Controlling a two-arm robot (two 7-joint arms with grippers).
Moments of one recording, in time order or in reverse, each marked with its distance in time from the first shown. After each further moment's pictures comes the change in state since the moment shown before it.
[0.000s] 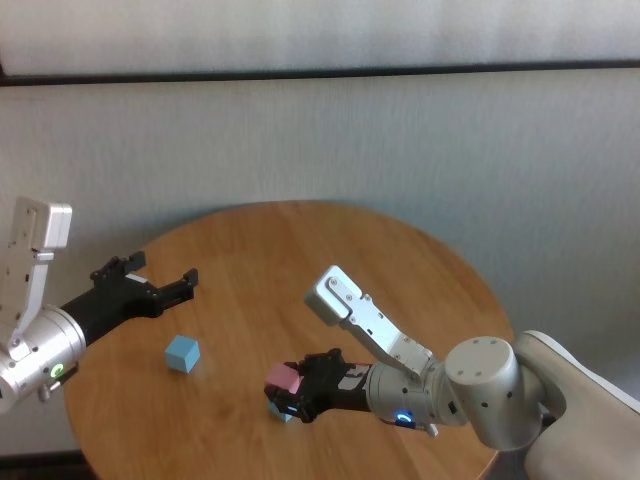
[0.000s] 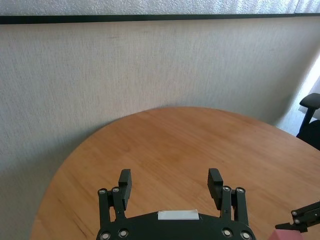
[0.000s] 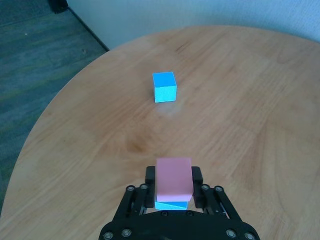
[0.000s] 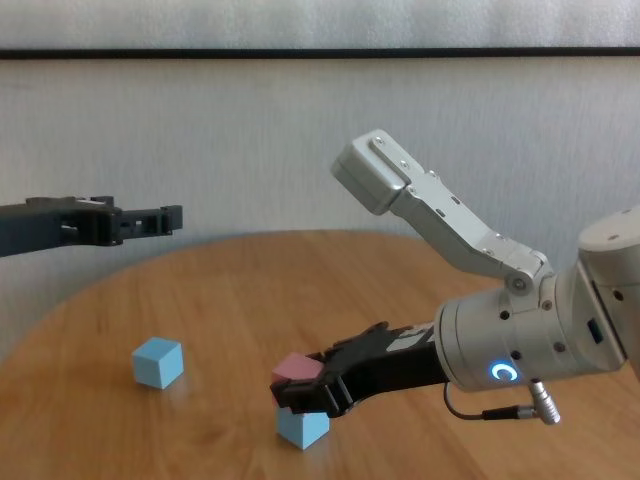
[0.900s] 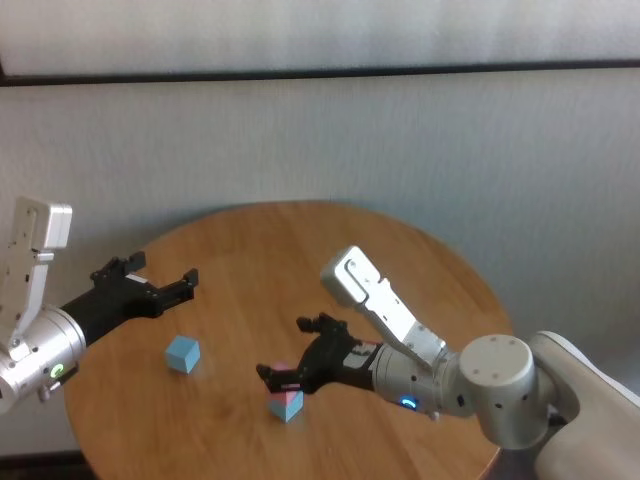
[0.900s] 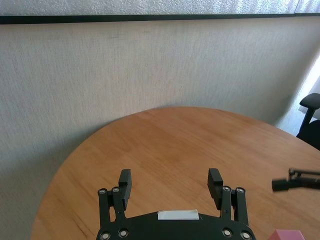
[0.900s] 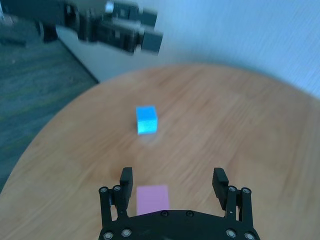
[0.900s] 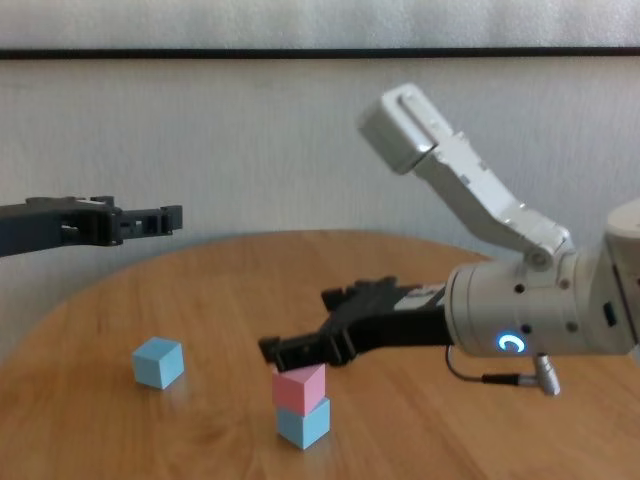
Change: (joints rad) left arm 0.000 0.000 0.000 0.000 0.000 0.000 0.000; right arm -0.026 0.005 0.045 -0.035 0.011 -0.095 -0.045
